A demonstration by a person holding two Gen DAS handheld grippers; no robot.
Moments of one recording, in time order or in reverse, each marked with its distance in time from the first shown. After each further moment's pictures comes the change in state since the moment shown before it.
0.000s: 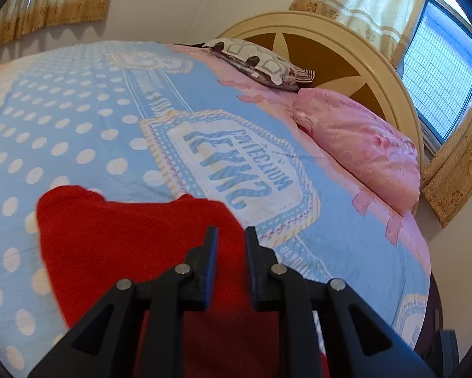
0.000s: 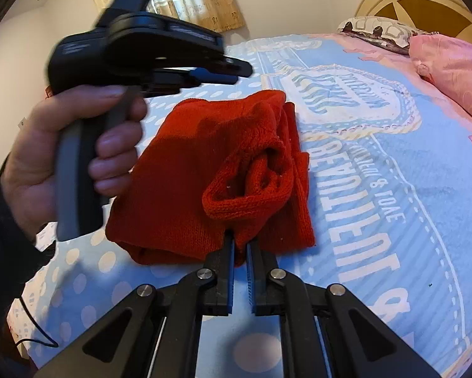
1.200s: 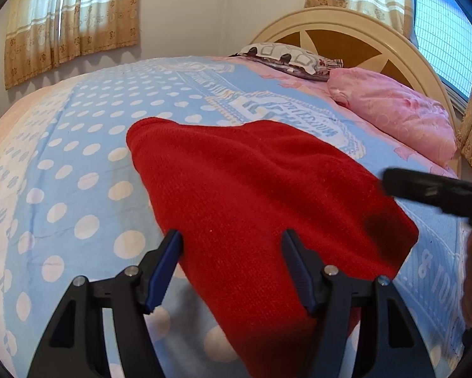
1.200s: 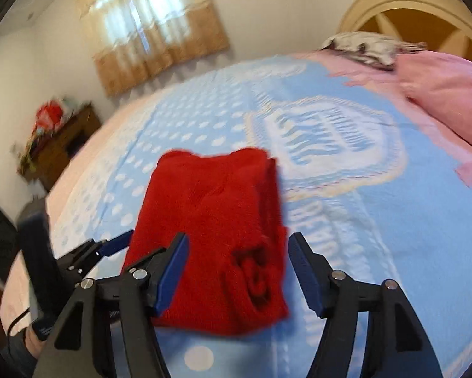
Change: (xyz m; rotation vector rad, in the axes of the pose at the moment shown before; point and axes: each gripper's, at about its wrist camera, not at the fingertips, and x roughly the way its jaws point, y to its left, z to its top) left arm -0.035 0.021 -0.108 0.092 -0.084 0.263; right arm -0.007 -0.012 0.068 0.029 -0.052 -0.045
